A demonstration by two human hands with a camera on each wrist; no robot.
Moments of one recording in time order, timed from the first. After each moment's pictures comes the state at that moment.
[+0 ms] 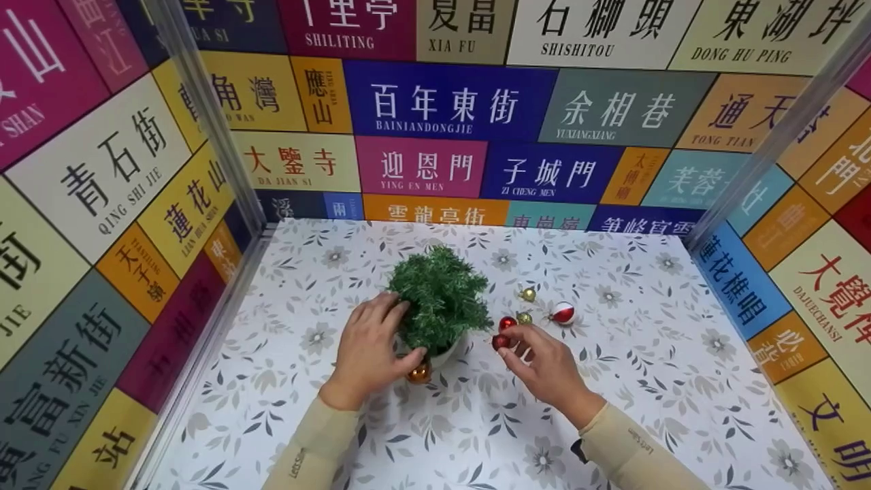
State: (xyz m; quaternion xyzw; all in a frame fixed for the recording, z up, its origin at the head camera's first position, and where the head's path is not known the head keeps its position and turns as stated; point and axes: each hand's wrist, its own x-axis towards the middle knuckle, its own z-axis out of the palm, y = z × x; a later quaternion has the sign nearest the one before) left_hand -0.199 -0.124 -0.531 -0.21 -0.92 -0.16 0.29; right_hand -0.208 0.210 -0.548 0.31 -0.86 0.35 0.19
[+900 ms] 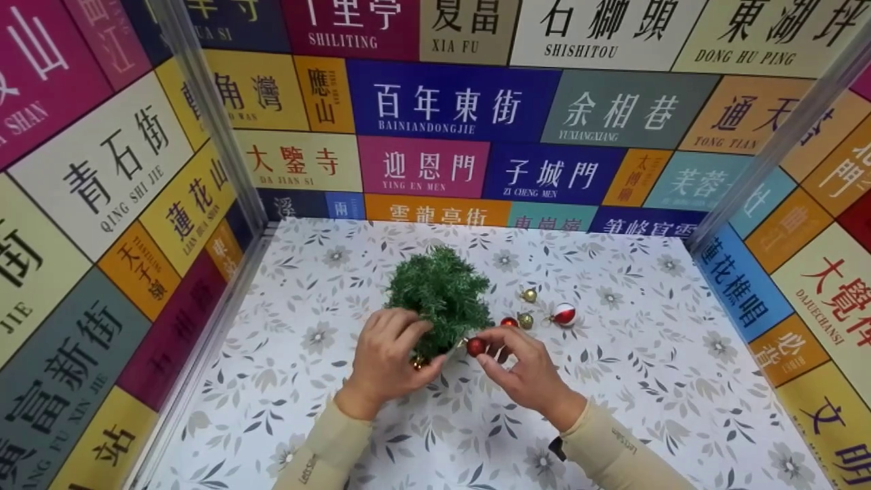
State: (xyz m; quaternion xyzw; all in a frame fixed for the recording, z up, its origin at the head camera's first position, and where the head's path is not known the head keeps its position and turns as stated) left_hand -0.191 -0.097 -0.514 -0.31 -0.80 -0.21 0.47; right_hand -0.192 0.165 -0.512 0.43 -0.76 0.44 0.21
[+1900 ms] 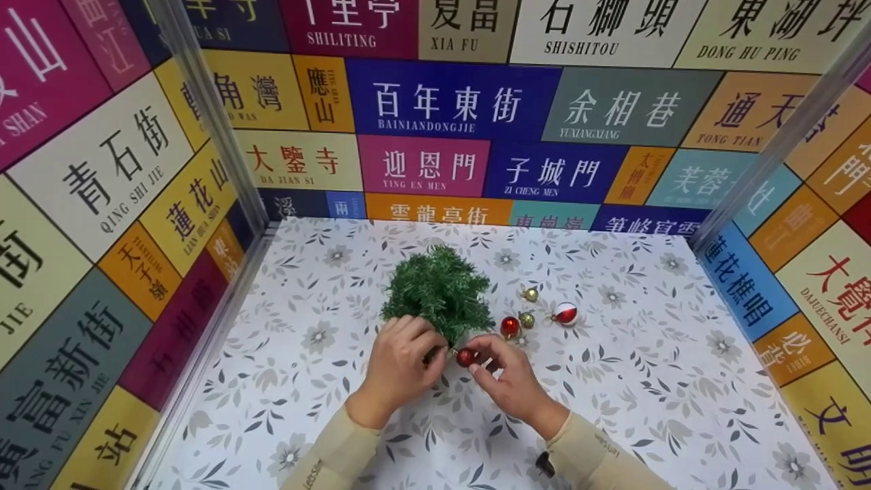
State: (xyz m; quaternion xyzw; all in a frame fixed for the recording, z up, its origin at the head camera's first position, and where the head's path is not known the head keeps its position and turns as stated) left_hand -0.180 -0.074 -0.505 -0.31 -0.82 -0.25 0.41; right_hand -0.173 0.145 -0.516 0.35 -0.75 0.55 0.09
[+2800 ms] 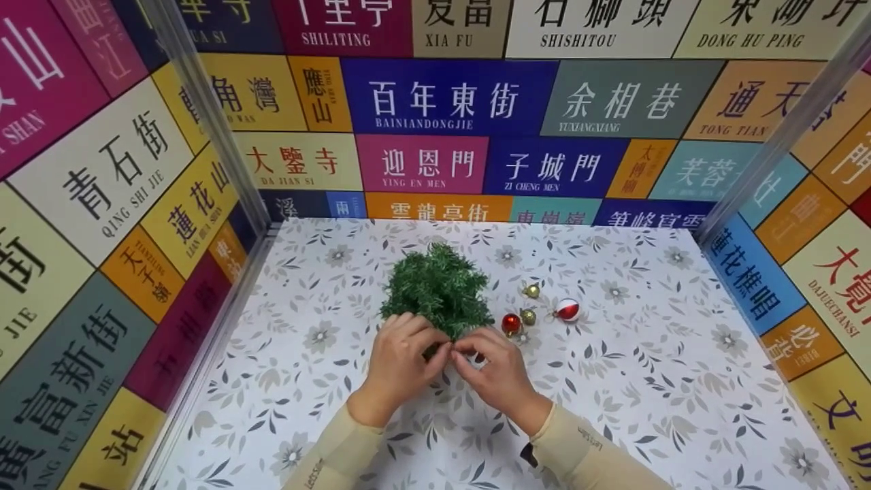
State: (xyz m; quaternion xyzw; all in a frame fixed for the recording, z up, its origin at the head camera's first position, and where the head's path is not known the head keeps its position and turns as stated) left_hand -0.180 -0.069 -0.502 -0.29 -0.83 -0.25 0.40; right_hand -0.195 0.128 -0.542 0.37 -0.78 0.44 0.26
